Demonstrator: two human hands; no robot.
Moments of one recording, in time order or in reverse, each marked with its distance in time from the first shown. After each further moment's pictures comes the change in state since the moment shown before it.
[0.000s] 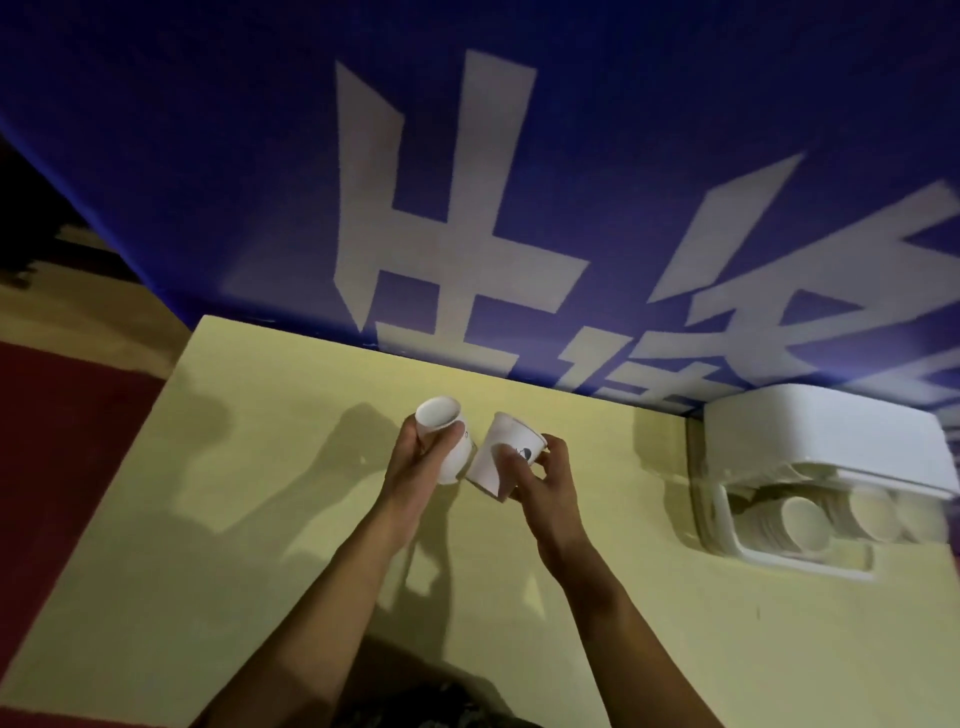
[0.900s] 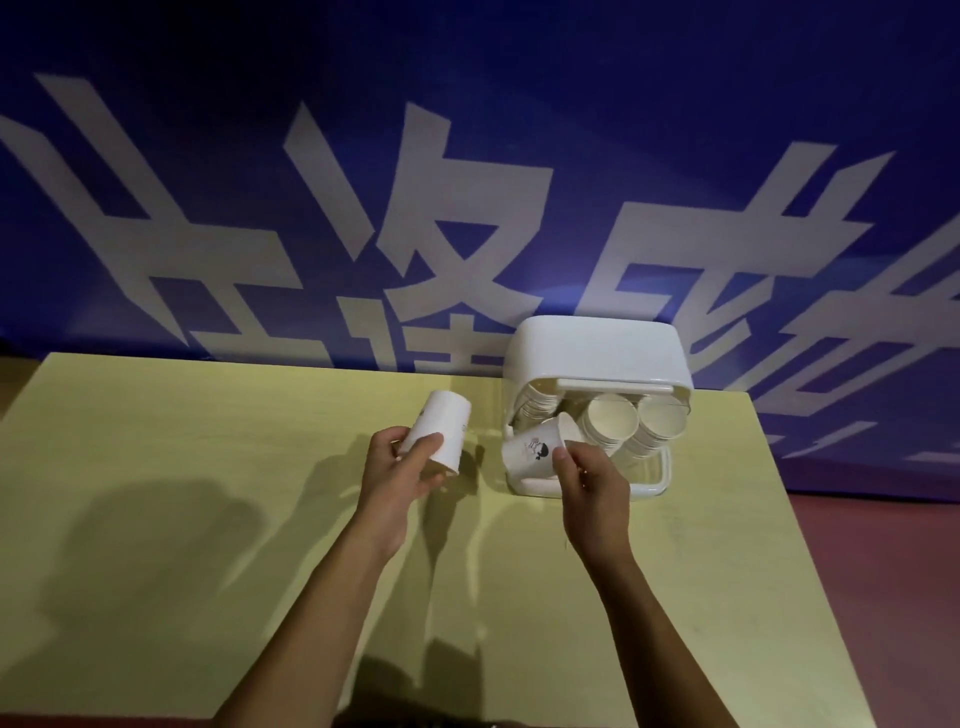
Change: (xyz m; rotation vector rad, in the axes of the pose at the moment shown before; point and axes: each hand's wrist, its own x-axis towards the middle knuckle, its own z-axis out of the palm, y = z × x) left_hand -0.131 -0.070 0.308 -0.051 0.072 0.038; right_hand -0.069 0.033 -0.387 -0.397 0.361 -0.439
